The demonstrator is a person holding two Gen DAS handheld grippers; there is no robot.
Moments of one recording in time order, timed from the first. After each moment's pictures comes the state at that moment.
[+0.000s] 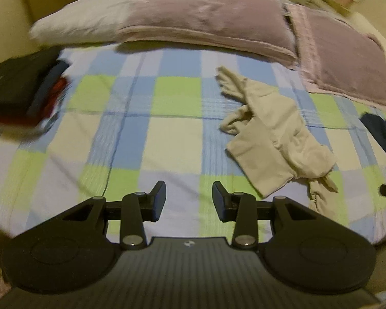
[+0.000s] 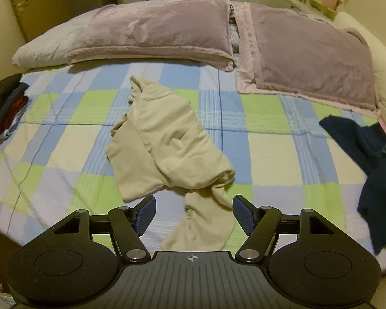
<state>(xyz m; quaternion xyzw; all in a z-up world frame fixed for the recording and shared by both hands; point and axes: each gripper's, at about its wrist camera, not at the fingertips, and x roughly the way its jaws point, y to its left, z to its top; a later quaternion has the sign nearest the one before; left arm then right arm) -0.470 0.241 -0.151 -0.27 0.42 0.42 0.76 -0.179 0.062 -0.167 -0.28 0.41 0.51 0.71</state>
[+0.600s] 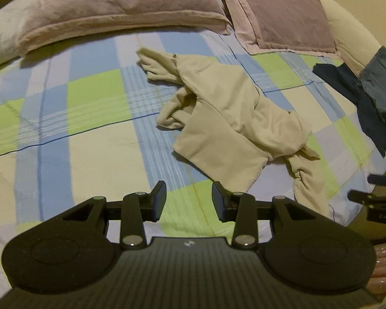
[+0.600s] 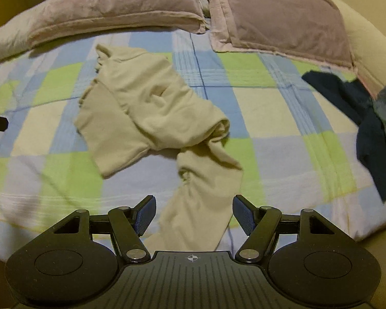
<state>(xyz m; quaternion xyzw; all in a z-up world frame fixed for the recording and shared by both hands) -0.400 0.291 -0.256 -0.23 0.46 0.25 0.82 -0.204 0.066 -0.263 -0.29 0.42 0.42 0.75</state>
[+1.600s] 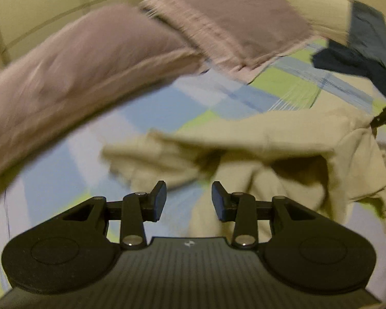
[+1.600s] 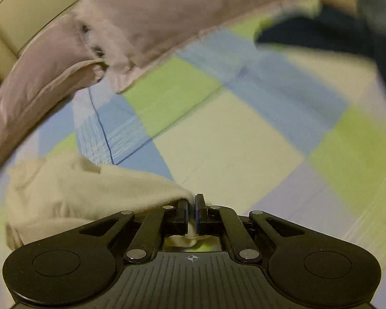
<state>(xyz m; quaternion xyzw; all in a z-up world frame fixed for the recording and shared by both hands) -0.236 0.417 -0.343 0.02 0.41 0.15 0.90 0.071 0.098 -0.381 -0.01 0.53 0.35 0.78</state>
